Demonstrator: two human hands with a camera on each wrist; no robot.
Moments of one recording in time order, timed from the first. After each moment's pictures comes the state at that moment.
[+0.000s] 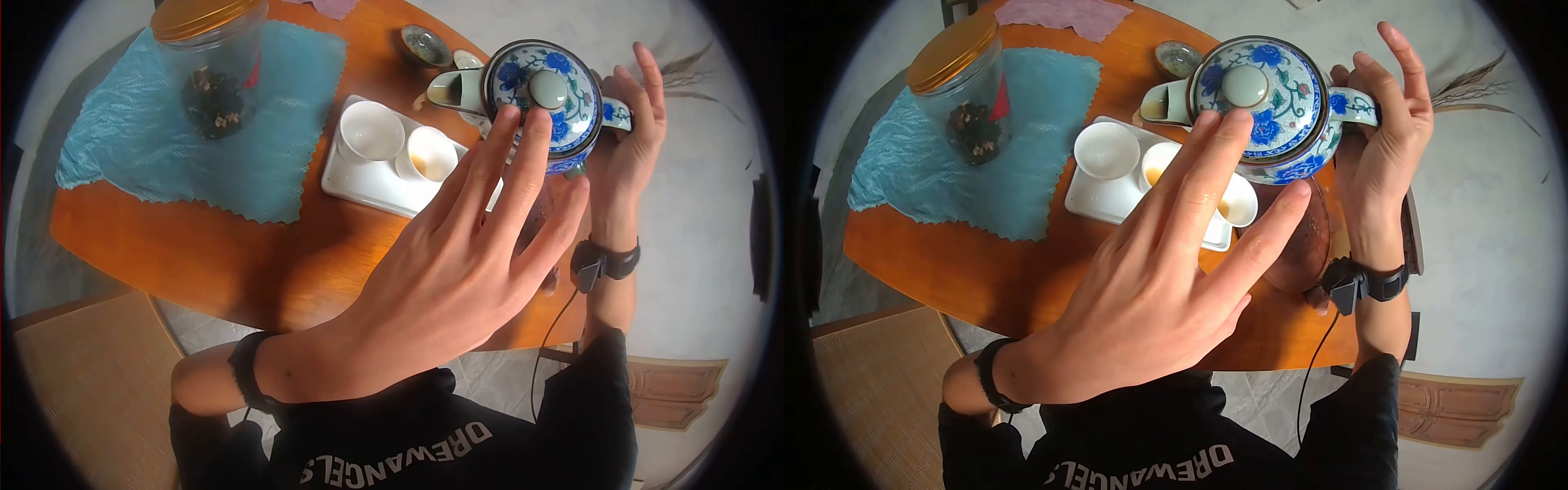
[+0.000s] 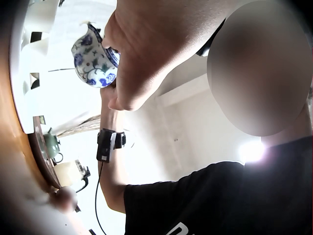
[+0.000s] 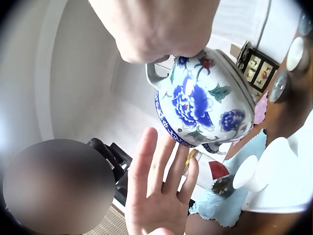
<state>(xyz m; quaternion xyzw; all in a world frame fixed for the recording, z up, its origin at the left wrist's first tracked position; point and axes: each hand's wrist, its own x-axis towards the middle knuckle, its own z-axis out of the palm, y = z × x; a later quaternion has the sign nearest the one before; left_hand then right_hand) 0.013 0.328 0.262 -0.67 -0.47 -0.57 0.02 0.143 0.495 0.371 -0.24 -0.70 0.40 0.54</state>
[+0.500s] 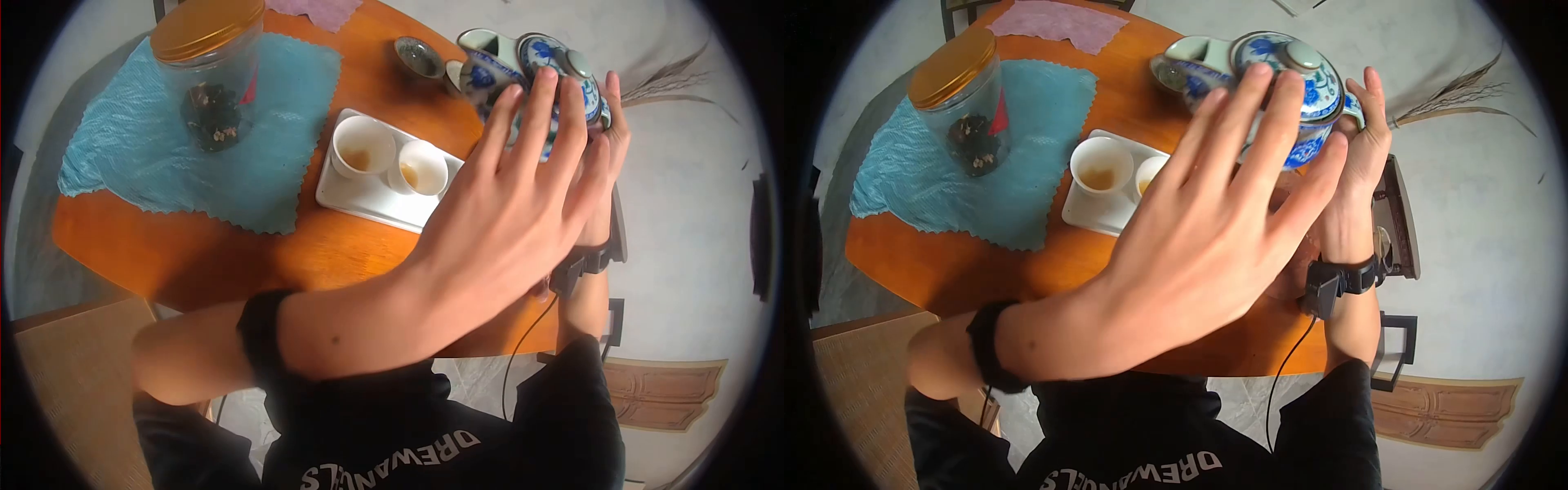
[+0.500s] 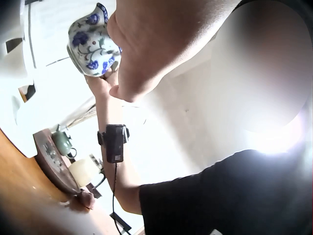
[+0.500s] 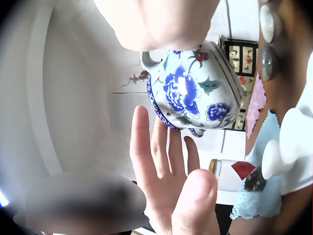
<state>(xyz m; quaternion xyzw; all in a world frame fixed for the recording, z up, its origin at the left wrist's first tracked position) 0.023 0.378 0.286 -0.66 -0.50 -0.53 0.19 0.146 0.515 0.348 -0.38 -0.60 0.39 0.59</state>
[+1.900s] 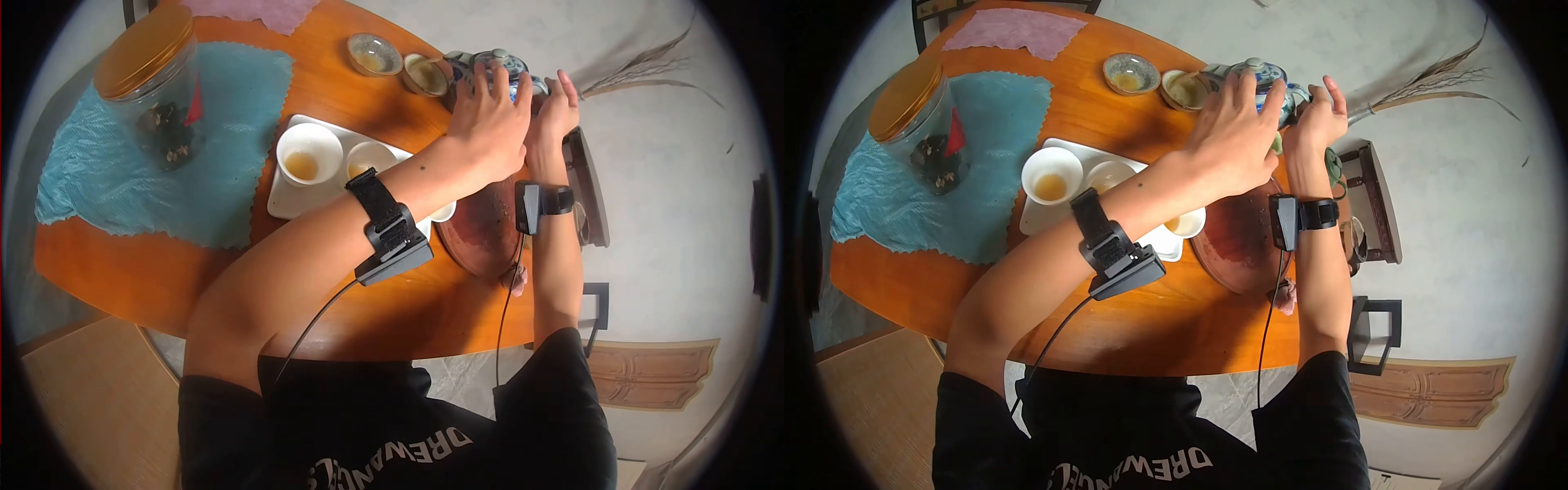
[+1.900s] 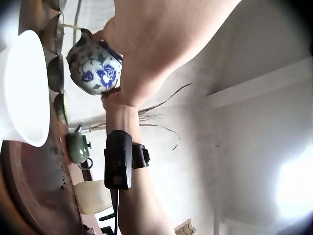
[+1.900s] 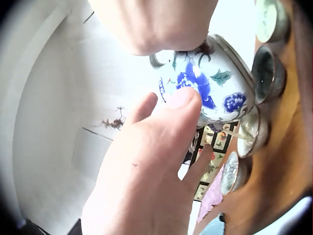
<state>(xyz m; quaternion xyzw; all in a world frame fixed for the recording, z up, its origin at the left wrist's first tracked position) 0.080 0.517 0.267 -0.68 -0.54 -0.49 -0.05 0.191 0.635 0.309 -0.41 -0.48 0.33 0.71</state>
